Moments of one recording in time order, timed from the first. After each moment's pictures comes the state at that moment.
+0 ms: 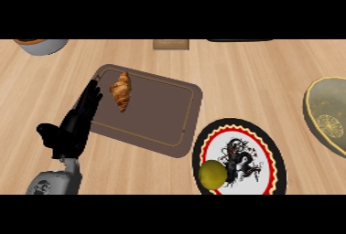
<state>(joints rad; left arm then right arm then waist) -0.12 0.11 -0.03 -1.56 -0.01 0.07 0.10 0.69 -0.27 -0.16 -2.37 0.16 0.39 -0.44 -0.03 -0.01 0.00</state>
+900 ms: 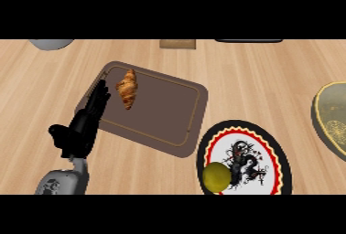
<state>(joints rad) -0.13 0.08 -0.06 -1.55 -0.04 0.07 0.08 0.26 -0.53 -0.47 -2.47 -0.08 0.24 0.31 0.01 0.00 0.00</state>
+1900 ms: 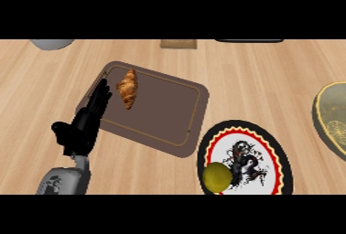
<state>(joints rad) -0.15 0.07 -0.04 -1.53 -0.04 0.06 0.07 -0.13 -0.73 -0.38 -1.75 0.32 0.20 0.08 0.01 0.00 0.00</state>
